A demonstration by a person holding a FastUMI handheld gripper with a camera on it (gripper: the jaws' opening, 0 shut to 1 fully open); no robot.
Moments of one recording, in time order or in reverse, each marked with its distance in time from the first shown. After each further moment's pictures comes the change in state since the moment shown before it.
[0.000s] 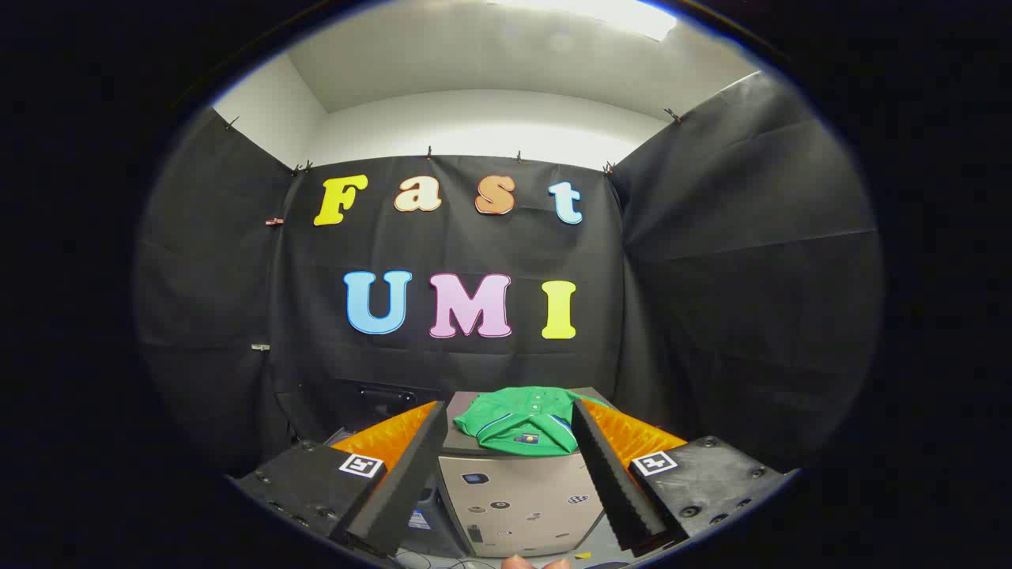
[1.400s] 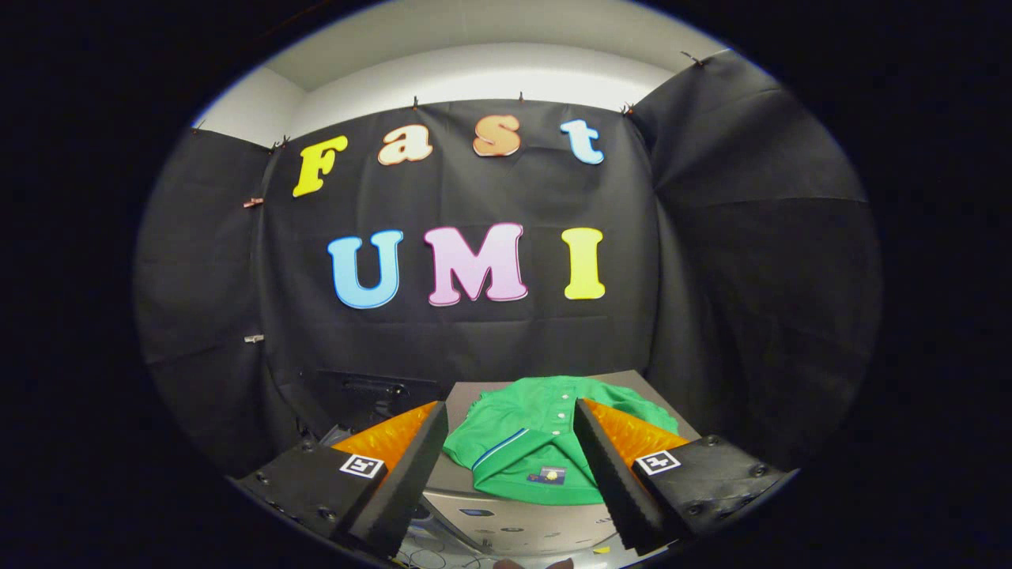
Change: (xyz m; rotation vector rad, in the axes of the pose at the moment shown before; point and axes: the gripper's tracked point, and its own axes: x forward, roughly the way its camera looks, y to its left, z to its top) arm 0.214 0.005 -0.061 0.051 0.258 0.070
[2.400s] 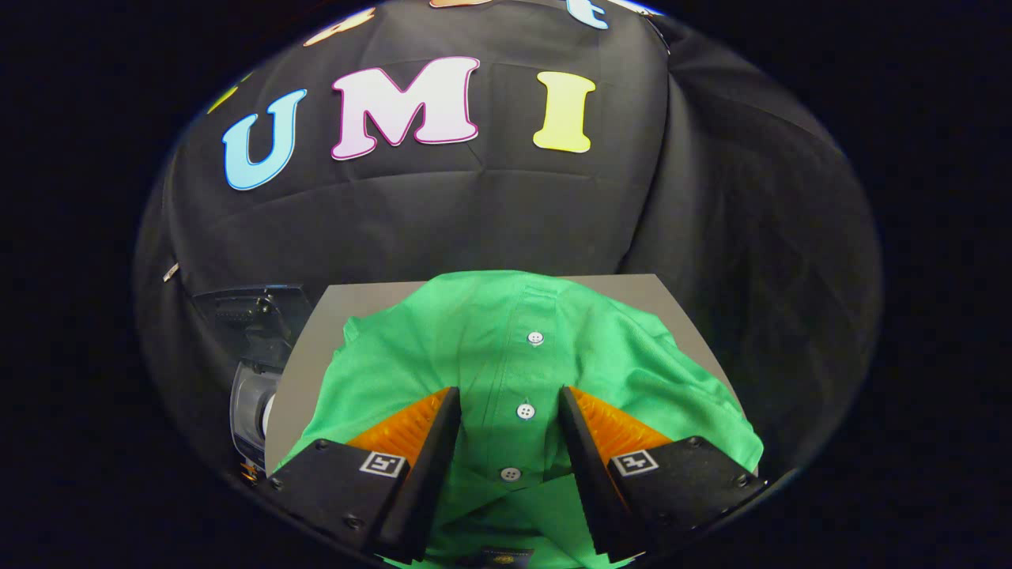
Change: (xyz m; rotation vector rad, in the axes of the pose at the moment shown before) arm 0.179 -0.086 -0.124 -0.053 0.543 -0.231
